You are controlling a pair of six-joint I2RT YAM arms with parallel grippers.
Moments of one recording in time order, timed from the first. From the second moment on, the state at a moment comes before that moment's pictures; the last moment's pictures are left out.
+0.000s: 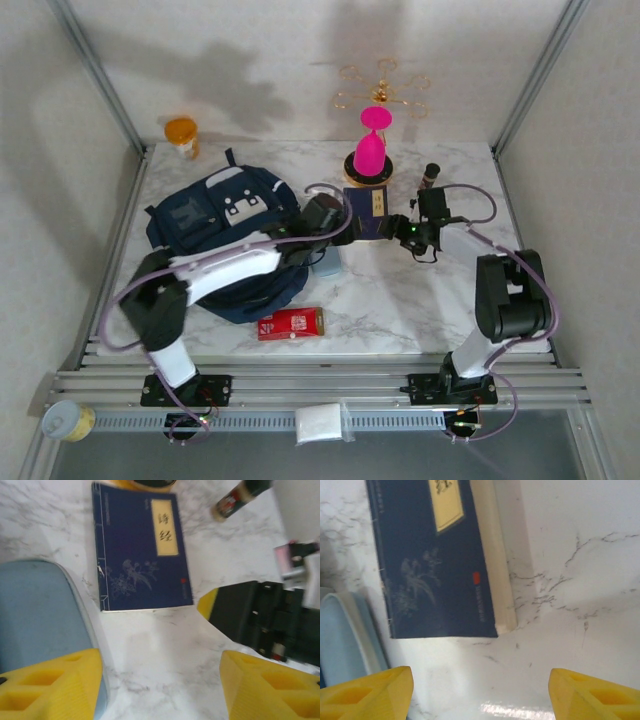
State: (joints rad) left arm -0.82 1.78 1.33 -0.24 -0.18 -0.79; right arm 0.19 1.67 0.98 -0.32 -0.33 0.54
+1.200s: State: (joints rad) left arm -0.75 2.39 1.88 -0.38 -0.21 -0.78; right arm 0.17 1.88 1.12 -0.24 -0.53 0.47
